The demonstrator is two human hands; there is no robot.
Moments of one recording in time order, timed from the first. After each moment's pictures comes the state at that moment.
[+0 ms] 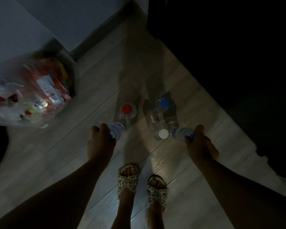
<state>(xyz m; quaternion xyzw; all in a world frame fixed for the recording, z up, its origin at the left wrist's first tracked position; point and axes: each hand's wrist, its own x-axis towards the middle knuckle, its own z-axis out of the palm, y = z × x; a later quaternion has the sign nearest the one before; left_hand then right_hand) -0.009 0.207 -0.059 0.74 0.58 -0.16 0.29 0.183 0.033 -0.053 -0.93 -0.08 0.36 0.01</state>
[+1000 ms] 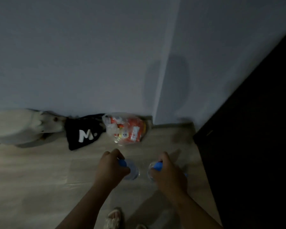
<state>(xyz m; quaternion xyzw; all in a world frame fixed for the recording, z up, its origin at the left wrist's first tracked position) -0.151 0.134 0.368 0.60 0.73 0.13 0.31 0.015 0.104 0.375 -0.77 -0.53 0.34 0.08</state>
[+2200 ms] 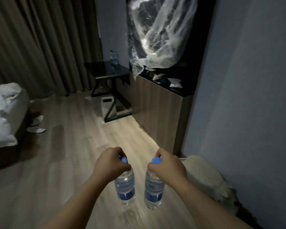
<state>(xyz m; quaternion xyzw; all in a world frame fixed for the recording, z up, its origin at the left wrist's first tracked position) -0.849 -0.147 0.581 0.23 0.93 0.29 0.06 -0.756 0.012 0.565 -0.26 -0.90 0.33 0.09</state>
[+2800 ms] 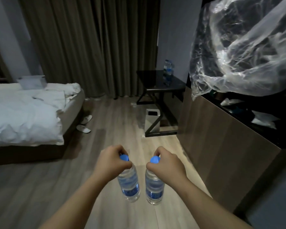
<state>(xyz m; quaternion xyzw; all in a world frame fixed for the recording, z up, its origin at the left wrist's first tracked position) -1.166 -0.210 0.607 0.05 0.93 0.37 -0.05 -1.136 -0.035 0.598 -0.08 -0.93 0.34 0.05</state>
